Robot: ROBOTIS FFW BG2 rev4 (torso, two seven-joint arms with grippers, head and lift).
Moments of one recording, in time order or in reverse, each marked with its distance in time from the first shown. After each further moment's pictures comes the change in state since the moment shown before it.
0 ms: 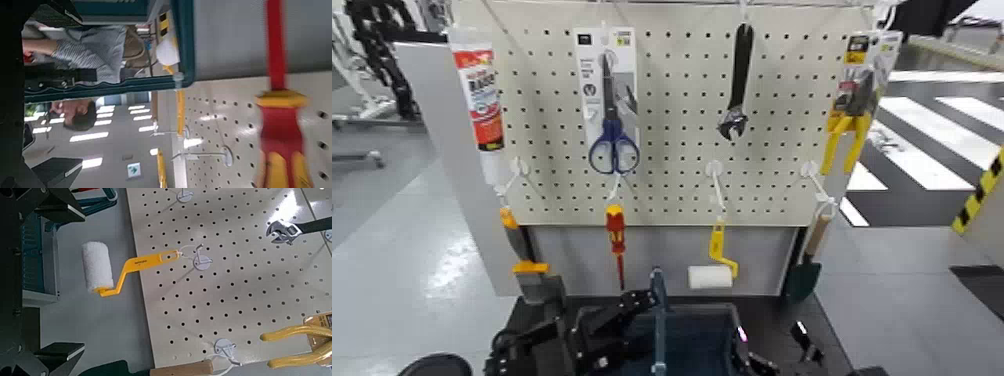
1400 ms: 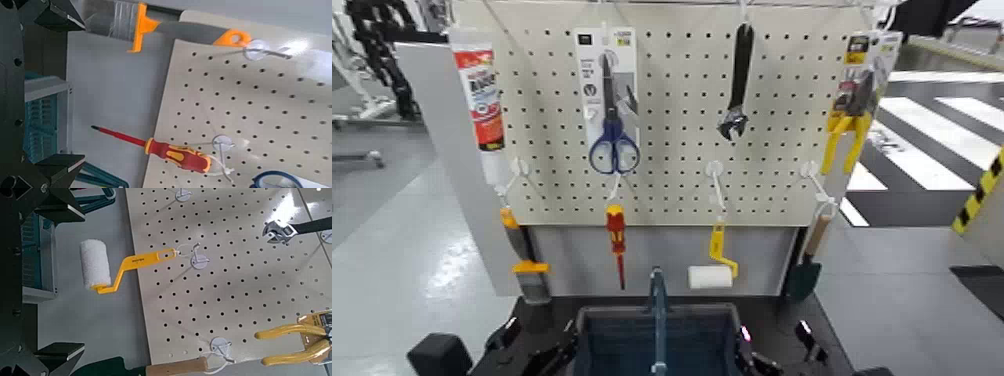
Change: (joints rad) left arm 0.506 -0.146 0.144 -0.432 -1.214 -0.997 0.143; right arm 0.009 0.003 -0.014 -0.013 0.012 0.002 0.006
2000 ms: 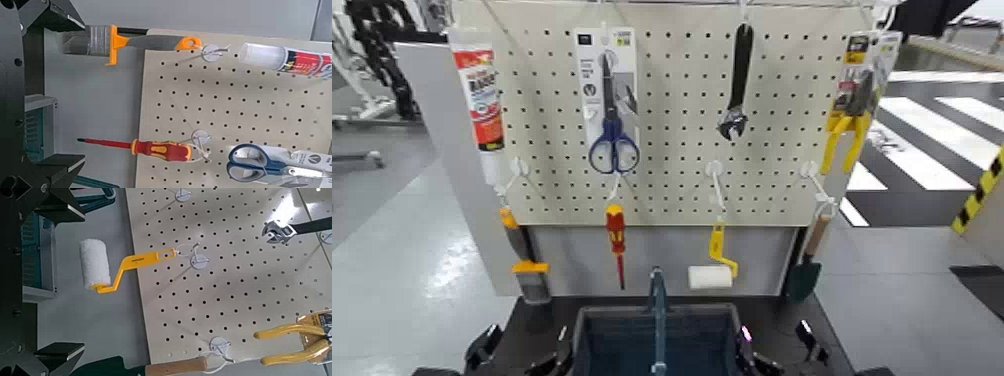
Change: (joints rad) left arm 0.094 -0.026 -0.038 -0.054 -0.177 -0.174 0.147; right arm 0.001 -0.001 -0.003 -0.003 0.001 0.002 0.004
